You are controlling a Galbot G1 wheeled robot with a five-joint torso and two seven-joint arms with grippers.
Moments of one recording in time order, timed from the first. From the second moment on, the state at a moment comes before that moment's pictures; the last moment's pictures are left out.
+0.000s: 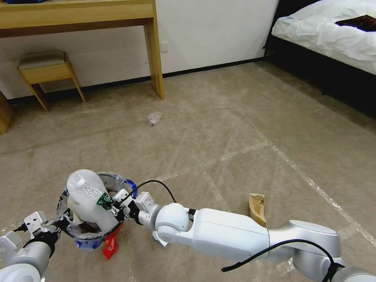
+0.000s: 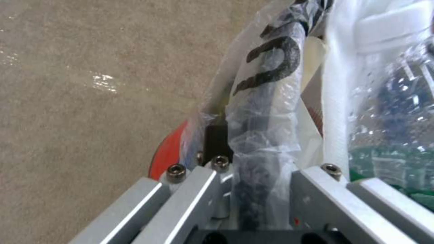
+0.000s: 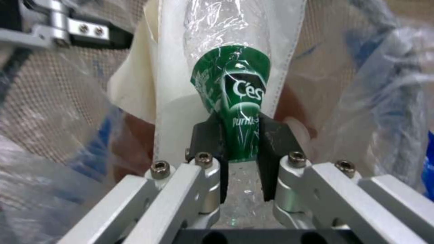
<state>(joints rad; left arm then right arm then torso) 1.60 -1.45 -1.08 -2.19 -0.81 0.66 -0.19 -0.36 1.34 -0.91 1.59 0.86 -0.27 0.22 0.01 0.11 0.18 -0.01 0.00</state>
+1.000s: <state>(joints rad) 1.60 -1.45 -1.07 -2.18 -0.80 0.66 -0.18 -0.36 1.35 -0.90 1.57 0.86 -0.28 0.24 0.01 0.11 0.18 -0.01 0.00</state>
